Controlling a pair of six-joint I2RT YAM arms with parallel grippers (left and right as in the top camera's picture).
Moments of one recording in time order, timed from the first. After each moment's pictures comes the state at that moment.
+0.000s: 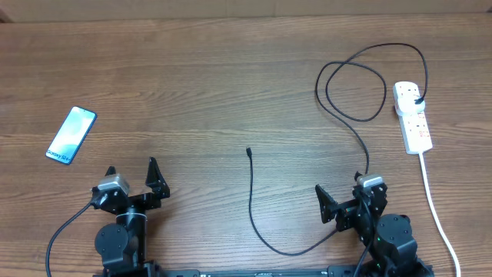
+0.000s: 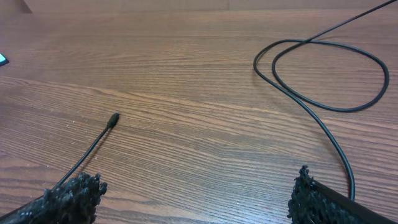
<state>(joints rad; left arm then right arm) 0.19 0.02 0.01 -0.07 0.08 -0.26 0.41 0.01 0.16 -0.54 0.04 0.15</state>
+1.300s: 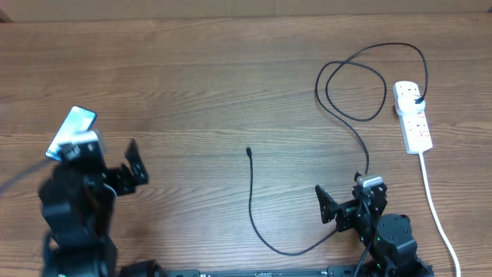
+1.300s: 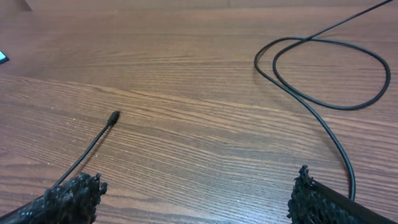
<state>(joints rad) 0.19 0.62 0.85 -0.70 0.03 -0.05 0.41 0.01 0.17 -0.55 0.04 0.15</state>
